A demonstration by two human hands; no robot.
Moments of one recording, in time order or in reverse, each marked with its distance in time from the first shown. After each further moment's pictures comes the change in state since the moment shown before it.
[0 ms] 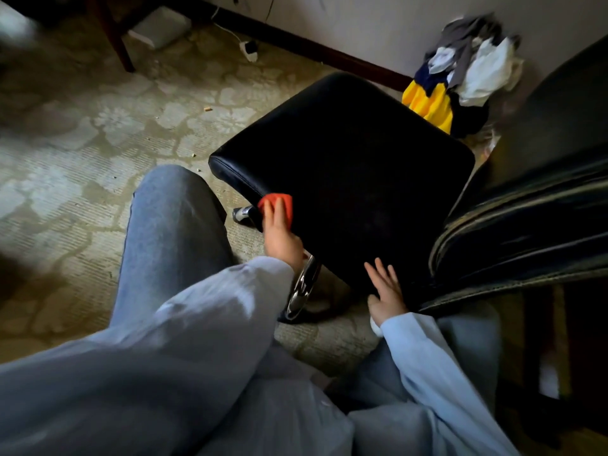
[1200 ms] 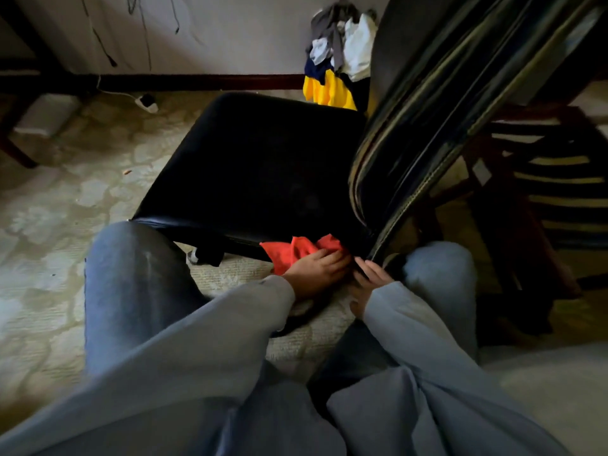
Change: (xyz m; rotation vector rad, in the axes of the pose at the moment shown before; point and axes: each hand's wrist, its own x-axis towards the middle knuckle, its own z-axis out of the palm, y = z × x) left_hand -0.059 0.017 0.080 1.222 -0.748 1.710; right_hand -0.045 0.077 -0.010 -1.118 0.037 -0.278
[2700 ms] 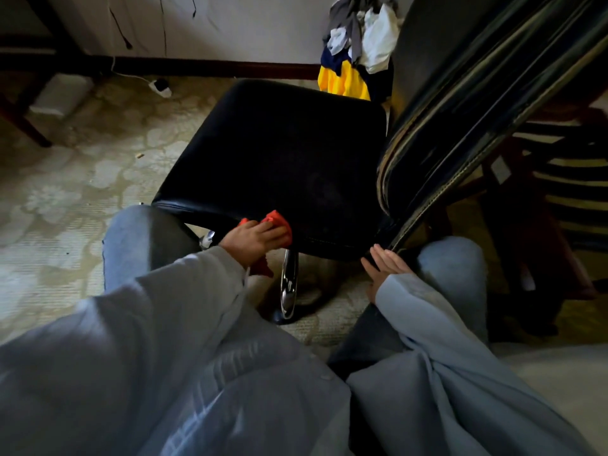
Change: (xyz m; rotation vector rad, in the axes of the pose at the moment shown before) left_hand -0.114 -0.073 0.013 -0.022 -0.193 -0.199; right_hand 0.009 0.005 0.019 -0.124 0.276 -0.079
